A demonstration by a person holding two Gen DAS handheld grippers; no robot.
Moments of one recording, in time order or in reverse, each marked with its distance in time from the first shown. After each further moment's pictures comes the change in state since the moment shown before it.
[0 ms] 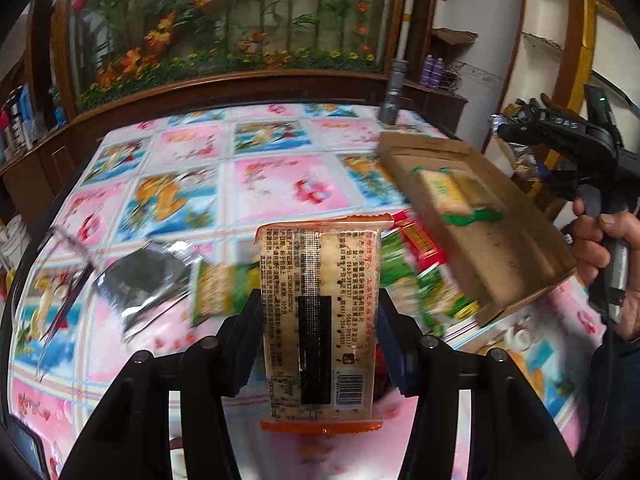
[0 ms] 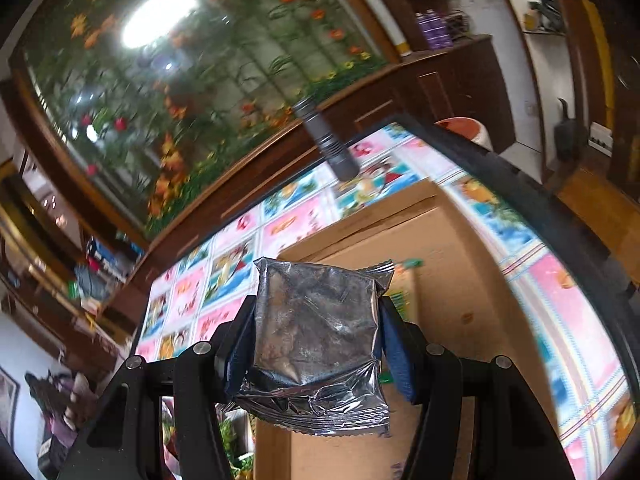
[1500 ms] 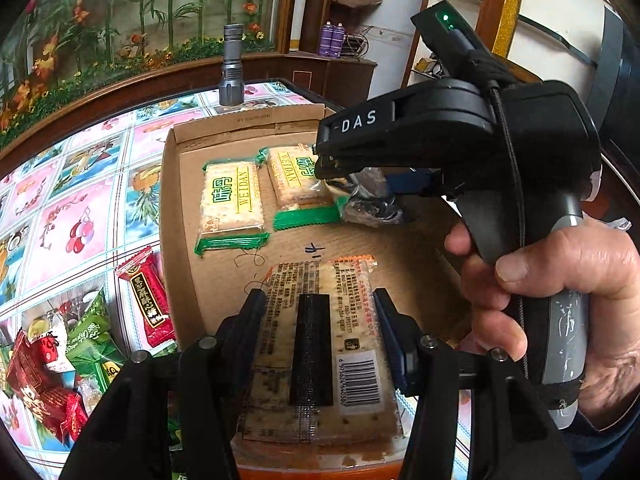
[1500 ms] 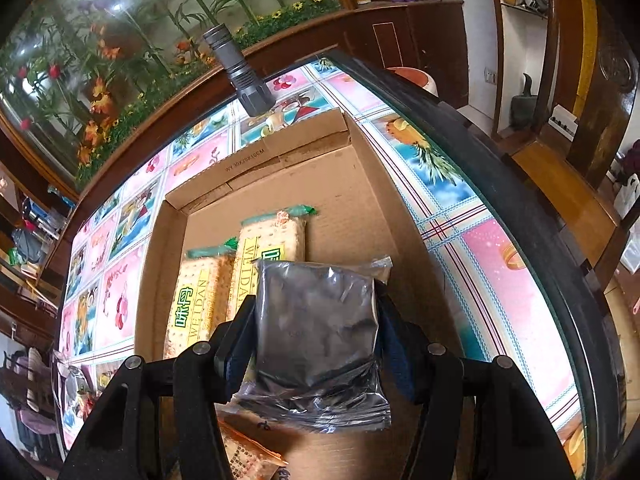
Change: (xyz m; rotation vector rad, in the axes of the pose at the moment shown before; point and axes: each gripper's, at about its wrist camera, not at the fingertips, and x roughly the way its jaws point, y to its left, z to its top) left arm 0.082 -0.171 0.019 0.178 0.073 -0.224; right arm 0.039 -0.046 -0.004 -0.041 0.235 -0.259
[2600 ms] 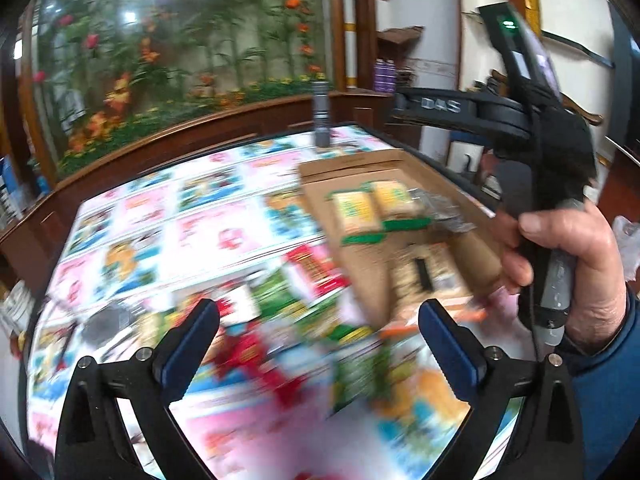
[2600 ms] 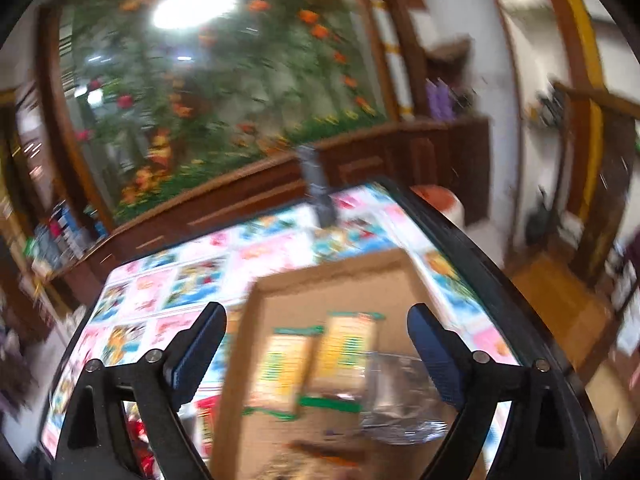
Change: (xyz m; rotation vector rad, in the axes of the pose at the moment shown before) left arm -0.134 0.049 -0.042 -0.001 -0.128 0.264; right arm -0.089 0.075 -0.024 -0.228 -0.431 0.071
